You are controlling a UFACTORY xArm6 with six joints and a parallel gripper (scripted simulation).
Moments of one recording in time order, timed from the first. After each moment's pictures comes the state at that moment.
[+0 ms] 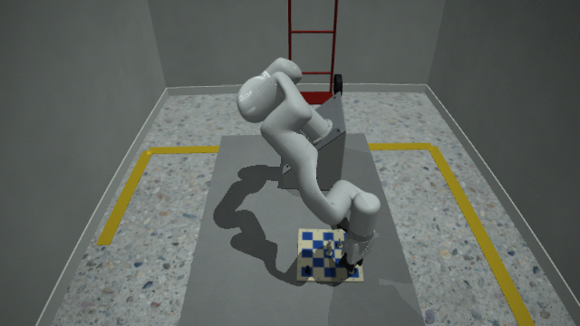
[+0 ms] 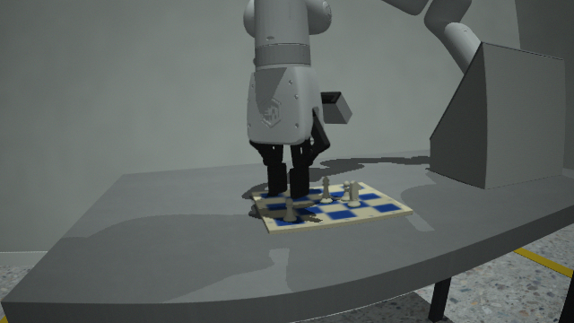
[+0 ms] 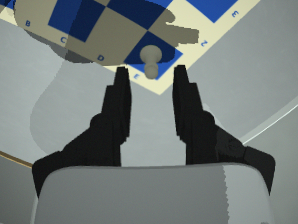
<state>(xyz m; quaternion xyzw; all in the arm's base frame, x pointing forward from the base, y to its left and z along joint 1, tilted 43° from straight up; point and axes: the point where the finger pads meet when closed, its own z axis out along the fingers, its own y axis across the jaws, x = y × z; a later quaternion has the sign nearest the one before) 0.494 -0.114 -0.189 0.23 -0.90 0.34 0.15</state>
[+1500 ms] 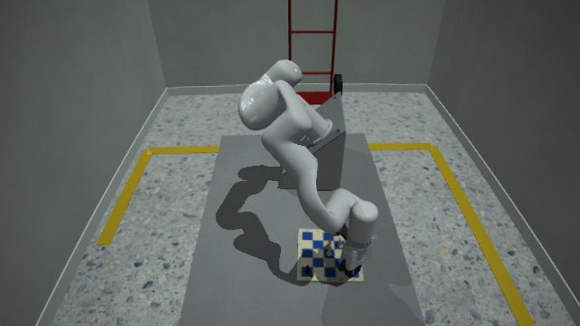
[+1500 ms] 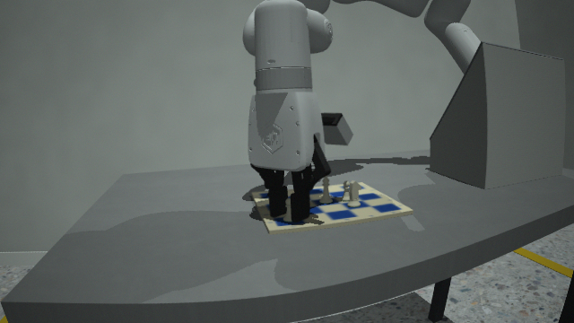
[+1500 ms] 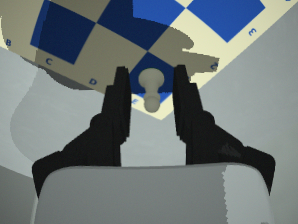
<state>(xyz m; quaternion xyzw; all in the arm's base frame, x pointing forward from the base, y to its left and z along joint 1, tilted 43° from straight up) 0.490 -0.136 -0.213 0.23 -0.90 0.34 0.15</state>
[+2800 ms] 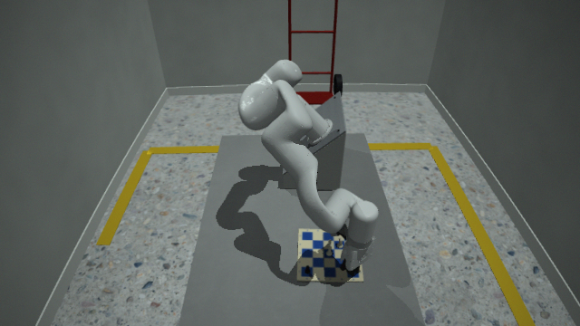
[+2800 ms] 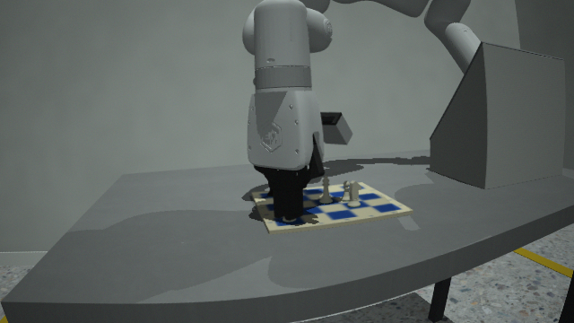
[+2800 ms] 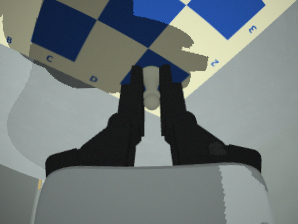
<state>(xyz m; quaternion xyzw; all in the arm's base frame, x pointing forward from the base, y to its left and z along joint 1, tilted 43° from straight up) 0.492 -0.135 -0.212 0.23 -0.90 0.34 0.15</state>
